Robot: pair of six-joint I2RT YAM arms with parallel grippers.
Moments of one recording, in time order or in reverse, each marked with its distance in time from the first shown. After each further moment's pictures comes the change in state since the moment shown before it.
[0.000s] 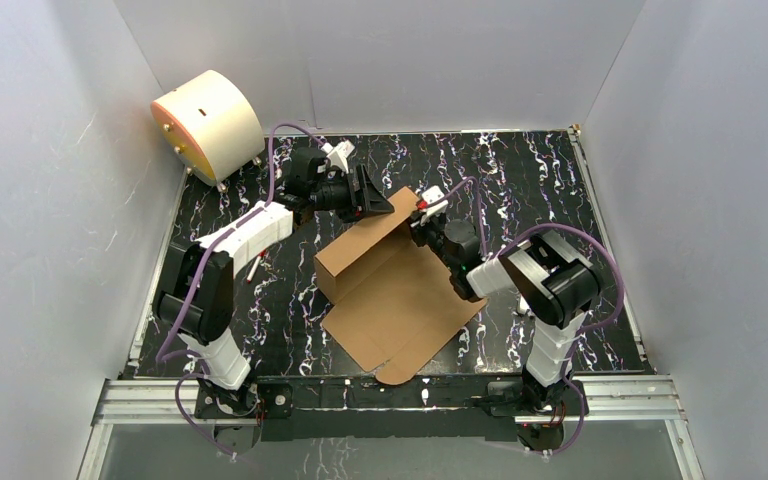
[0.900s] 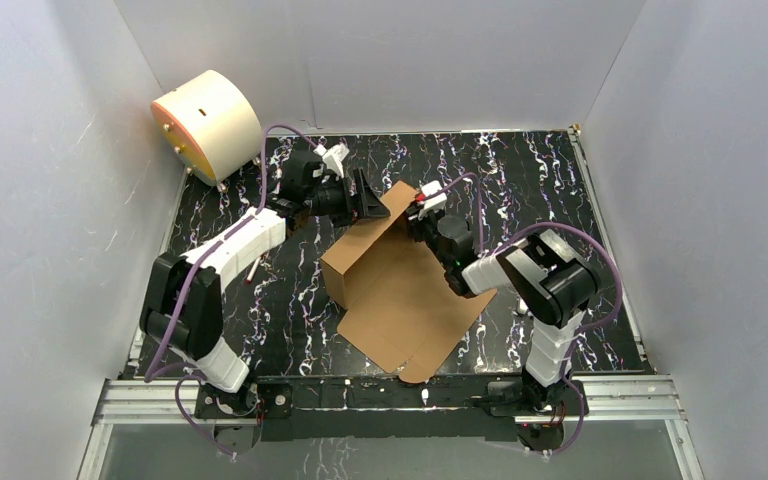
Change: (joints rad) left arm -0.004 -0.083 -0.048 -0.048 -0.071 0.027; right arm 0.025 0.018 0.053 -0.055 0.137 0.053
